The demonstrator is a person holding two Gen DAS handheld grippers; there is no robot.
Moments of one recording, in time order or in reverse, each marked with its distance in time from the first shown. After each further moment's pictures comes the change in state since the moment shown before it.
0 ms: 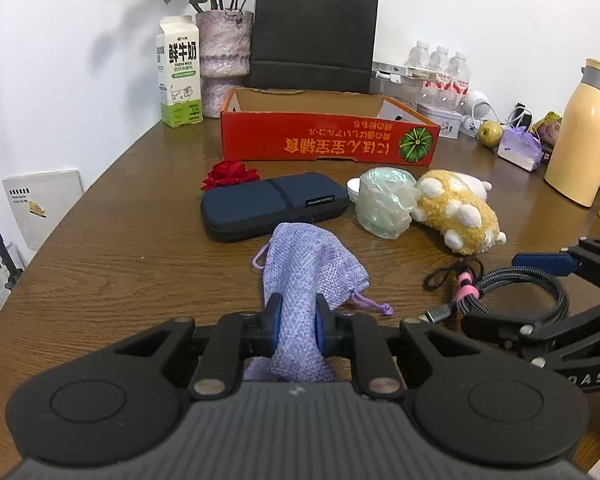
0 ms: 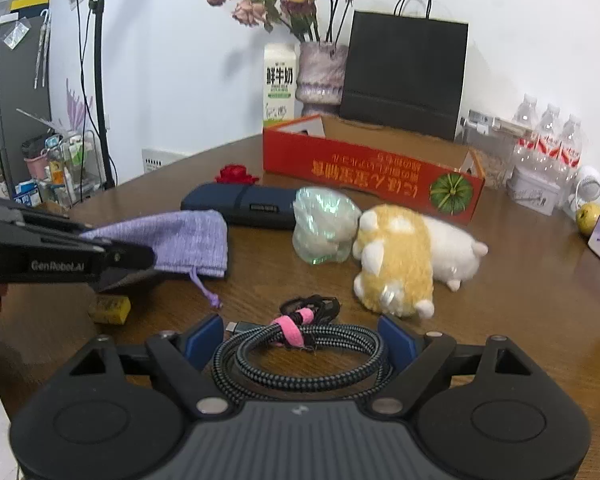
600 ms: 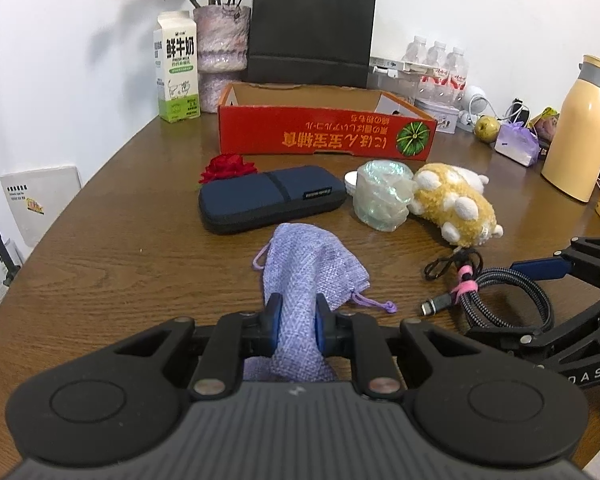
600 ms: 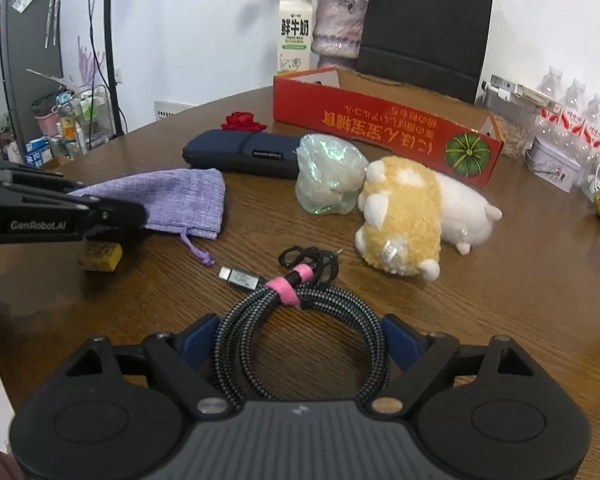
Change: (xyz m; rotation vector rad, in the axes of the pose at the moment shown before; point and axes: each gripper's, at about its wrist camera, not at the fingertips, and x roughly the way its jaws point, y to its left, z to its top) left arm -0.003 0.001 -0.001 0.003 0.006 -0.007; right arm 0.012 -0.011 -0.003 -0.046 0.130 0.046
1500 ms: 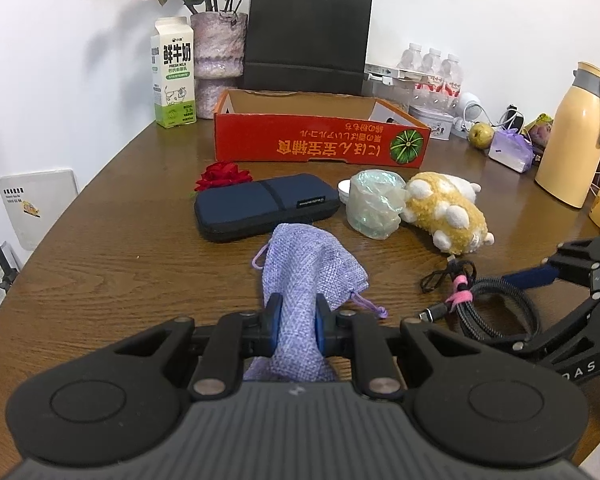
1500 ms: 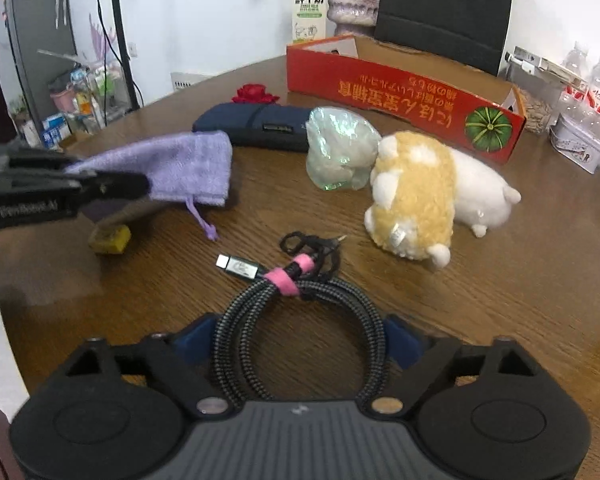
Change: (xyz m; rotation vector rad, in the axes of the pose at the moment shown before) left arm -0.005 -0.002 0.002 -0.005 -0.010 -0.019; right arm 0.004 -0.010 0.009 -0.013 0.117 0.059
